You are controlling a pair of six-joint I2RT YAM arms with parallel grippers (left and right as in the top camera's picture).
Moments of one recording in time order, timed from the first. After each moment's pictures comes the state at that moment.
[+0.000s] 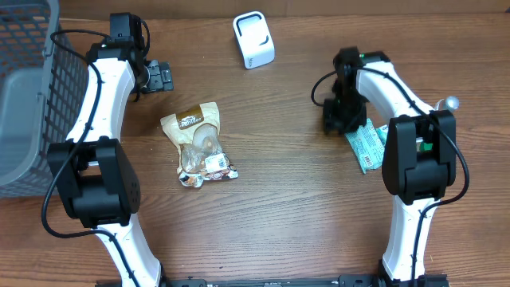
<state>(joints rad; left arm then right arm) 0.05 2.09 1.79 -0.91 -0.13 -0.16 0.15 2.24 1.75 -1.18 -0.11 0.26</state>
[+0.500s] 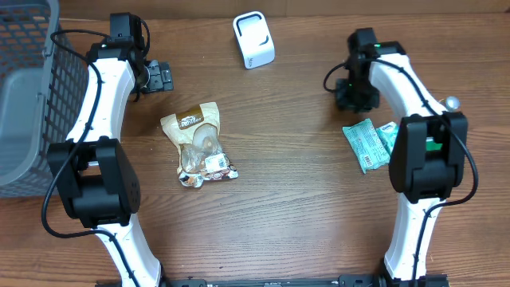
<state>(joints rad) 0.05 2.09 1.79 -0.91 -0.13 -0.16 0.08 2.24 1.82 -1.09 0.02 0.20</state>
